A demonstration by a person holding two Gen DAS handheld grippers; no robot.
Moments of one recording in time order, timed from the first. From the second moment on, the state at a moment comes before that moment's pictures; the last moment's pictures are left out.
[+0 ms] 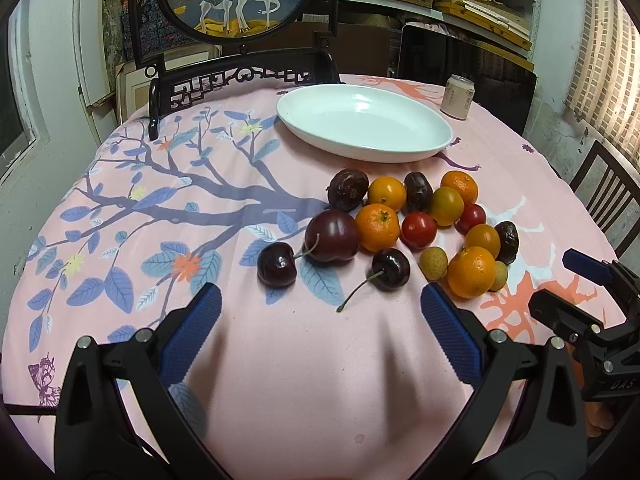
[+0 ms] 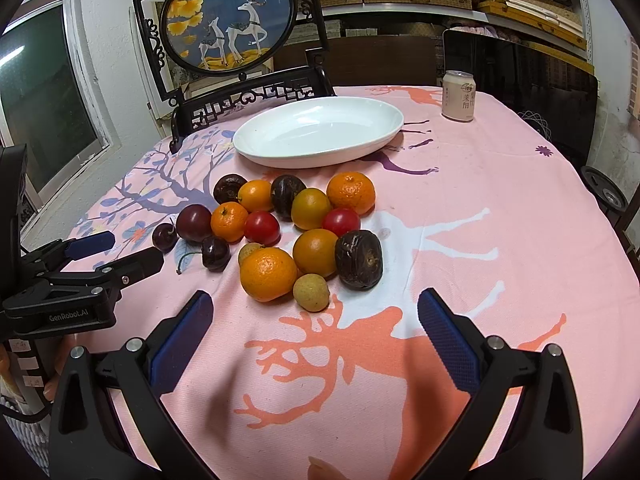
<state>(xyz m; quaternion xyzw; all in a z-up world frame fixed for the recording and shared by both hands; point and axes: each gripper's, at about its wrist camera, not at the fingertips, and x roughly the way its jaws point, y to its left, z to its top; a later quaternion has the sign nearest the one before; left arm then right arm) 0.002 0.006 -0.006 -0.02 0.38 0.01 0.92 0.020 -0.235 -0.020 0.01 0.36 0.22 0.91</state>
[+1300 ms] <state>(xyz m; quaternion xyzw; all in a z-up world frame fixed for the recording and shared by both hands) 0.002 0.010 -0.008 -0.03 0.38 0.01 0.92 0.019 -0.234 -0.021 0.01 0.36 0.22 0.91</state>
